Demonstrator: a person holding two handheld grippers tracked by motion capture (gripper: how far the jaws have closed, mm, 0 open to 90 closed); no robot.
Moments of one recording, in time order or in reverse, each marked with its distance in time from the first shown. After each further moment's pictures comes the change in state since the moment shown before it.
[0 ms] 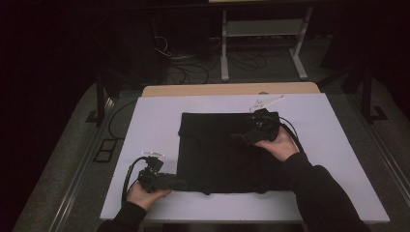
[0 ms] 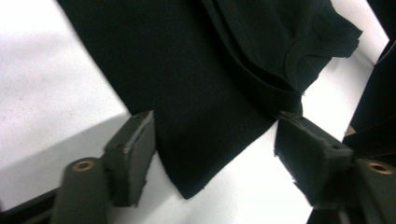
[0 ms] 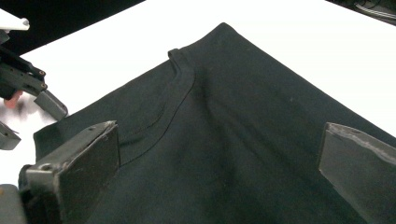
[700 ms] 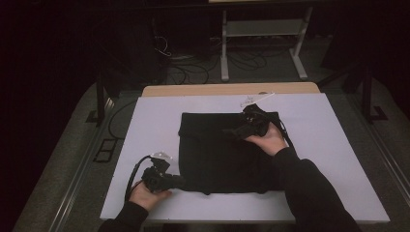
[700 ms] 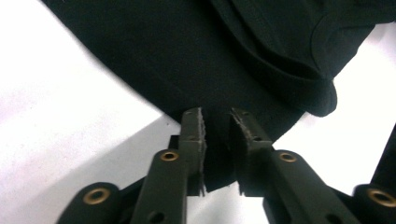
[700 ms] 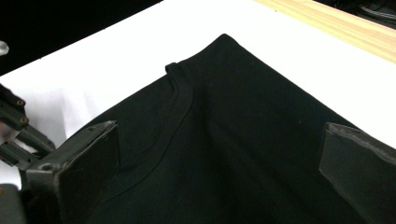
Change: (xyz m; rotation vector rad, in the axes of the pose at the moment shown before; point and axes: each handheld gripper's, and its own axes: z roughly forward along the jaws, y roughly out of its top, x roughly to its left) left arm -0.011 0.005 0.009 0.053 0.120 0.146; right arm -0.004 0.015 0.025 -0.013 0.011 0.016
